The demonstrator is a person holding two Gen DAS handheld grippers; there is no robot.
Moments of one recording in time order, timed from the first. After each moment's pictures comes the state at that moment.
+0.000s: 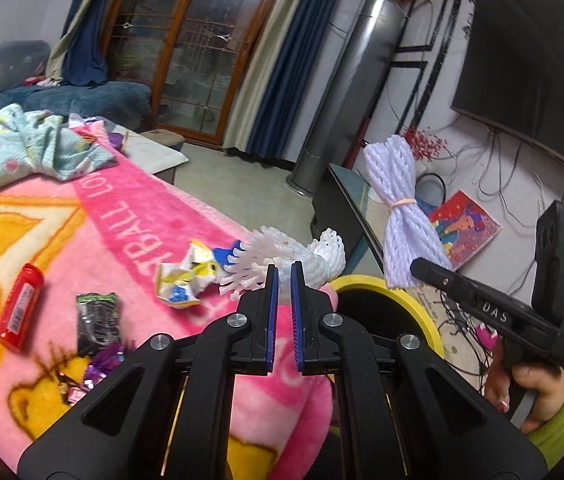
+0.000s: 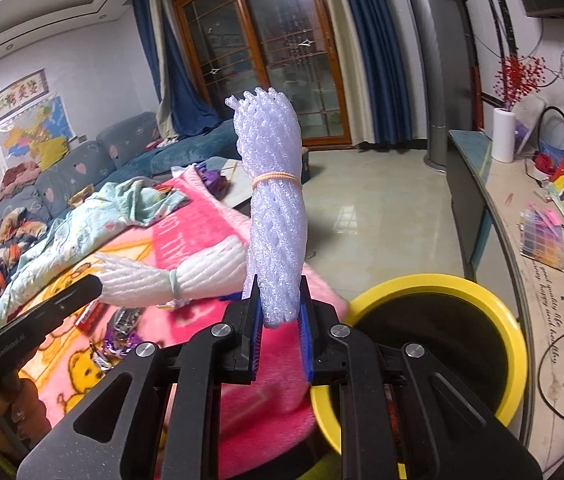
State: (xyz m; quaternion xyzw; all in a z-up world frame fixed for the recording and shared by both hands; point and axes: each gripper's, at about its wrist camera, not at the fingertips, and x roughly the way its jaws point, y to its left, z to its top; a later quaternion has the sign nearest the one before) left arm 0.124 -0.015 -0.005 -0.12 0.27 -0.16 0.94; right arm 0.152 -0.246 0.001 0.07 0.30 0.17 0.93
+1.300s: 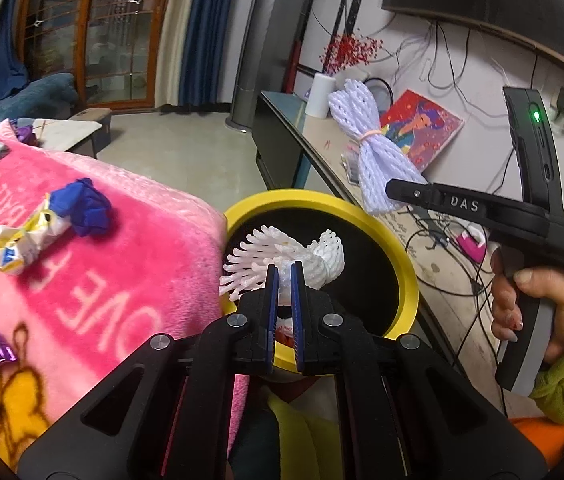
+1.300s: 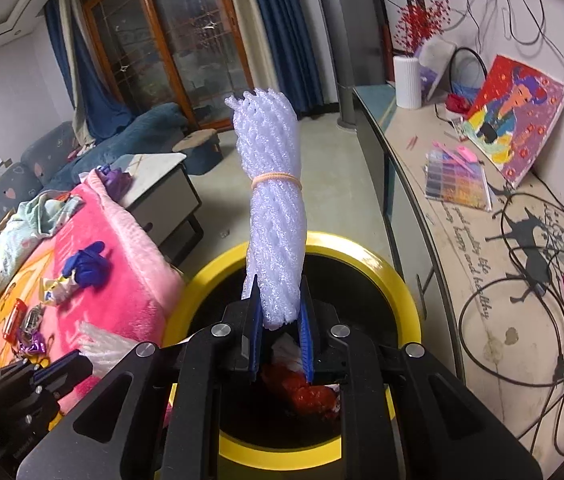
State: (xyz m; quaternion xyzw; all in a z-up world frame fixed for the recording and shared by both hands) left arm 0.137 -0.153 -0.071 -0.01 0.35 -0.26 0.90; right arm 0.166 -0.374 -0.059 0.11 0.36 0.03 0.92
